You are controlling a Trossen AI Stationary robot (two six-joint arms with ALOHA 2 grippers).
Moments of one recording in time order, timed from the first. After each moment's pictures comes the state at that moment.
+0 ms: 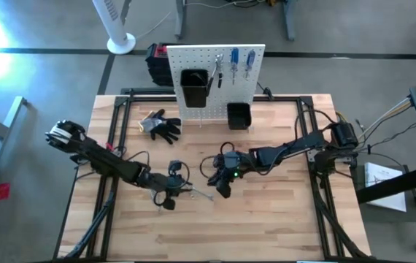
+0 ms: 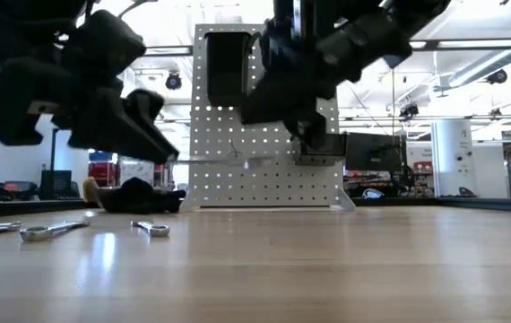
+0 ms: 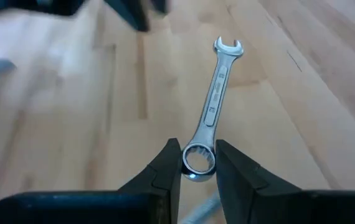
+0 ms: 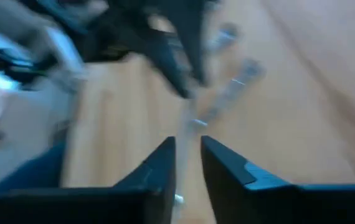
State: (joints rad) left arm -0.39 1.47 0.48 0.41 -0.32 0.03; right arm 0.12 1.76 0.99 0.20 -0.18 0.58
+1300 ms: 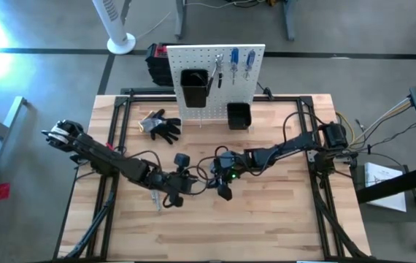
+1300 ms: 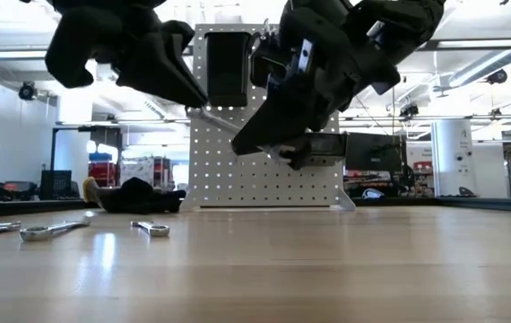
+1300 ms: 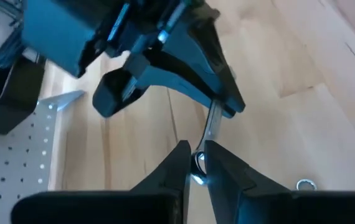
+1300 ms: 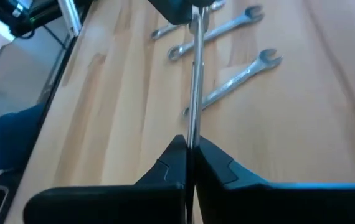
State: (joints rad) left arm -0.37 1.47 0.87 -0.17 -0.49 0.20; right arm 0.11 1.86 0.99 0.27 -0.28 0.35
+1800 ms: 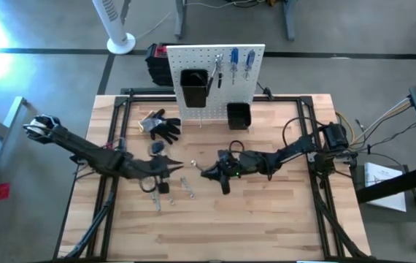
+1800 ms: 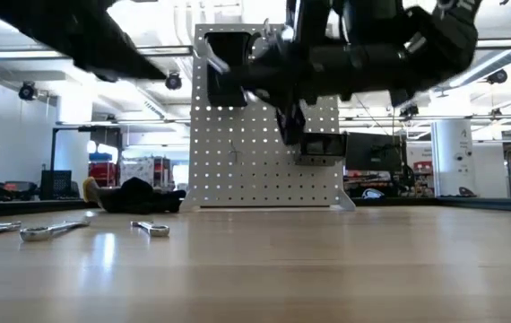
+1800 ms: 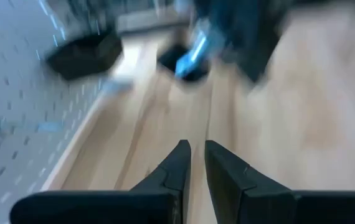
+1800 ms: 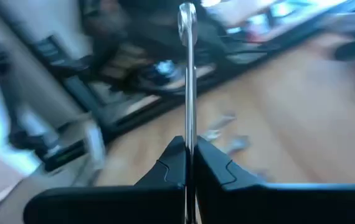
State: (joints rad) left arm -0.38 1.04 0.52 0.08 -0.59 -0.06; right arm 0.12 1.87 0.78 0.98 0.00 0.54
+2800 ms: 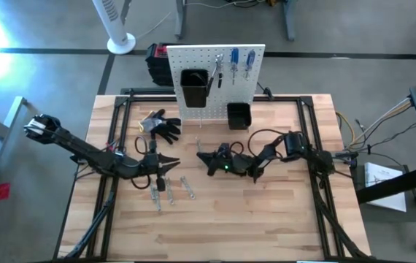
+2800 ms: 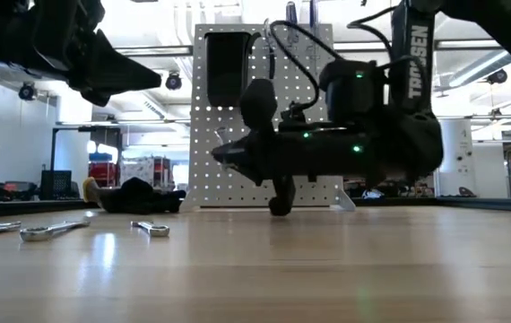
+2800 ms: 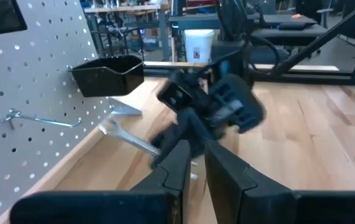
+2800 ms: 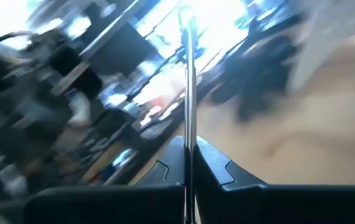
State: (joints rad) left arm -0.38 1.02 0.26 0.57 -0.65 -0.09; right arm 0.05 2.33 0.89 1.51 0.41 0.77
